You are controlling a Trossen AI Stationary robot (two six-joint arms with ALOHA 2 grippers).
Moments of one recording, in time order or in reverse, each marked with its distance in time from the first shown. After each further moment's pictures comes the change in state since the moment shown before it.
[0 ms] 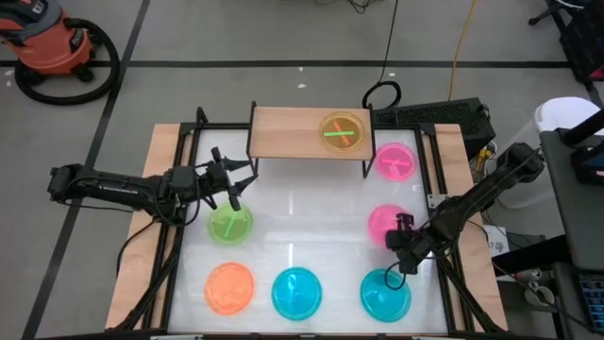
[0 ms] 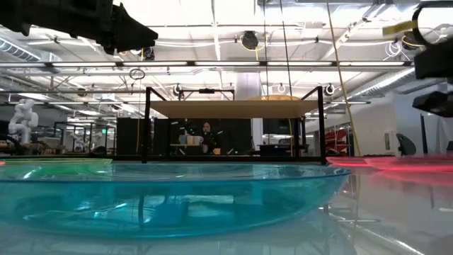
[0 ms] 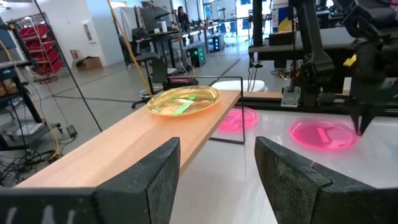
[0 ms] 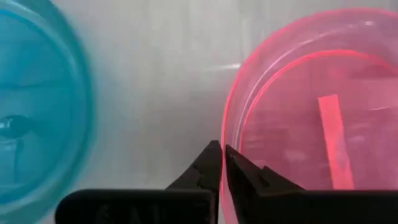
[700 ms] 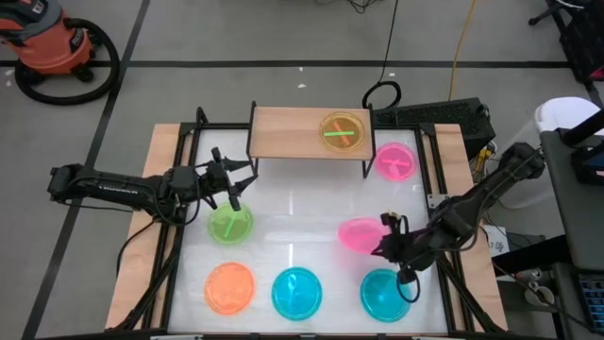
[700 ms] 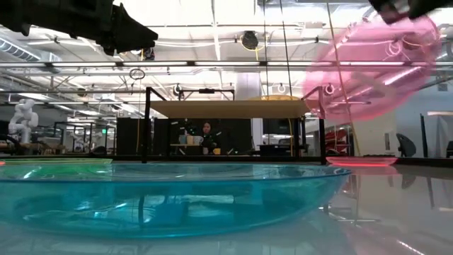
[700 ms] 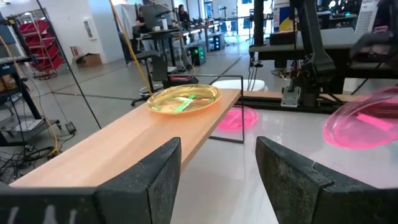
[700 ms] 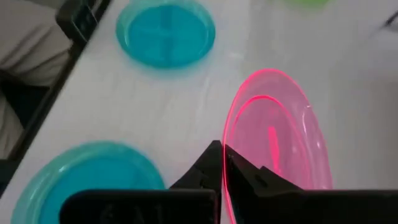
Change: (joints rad) left arm 0.000 0.000 0.000 -0.007 0.000 -0.020; right arm -0.011 -0.018 0.377 0.010 0.162 -0.429
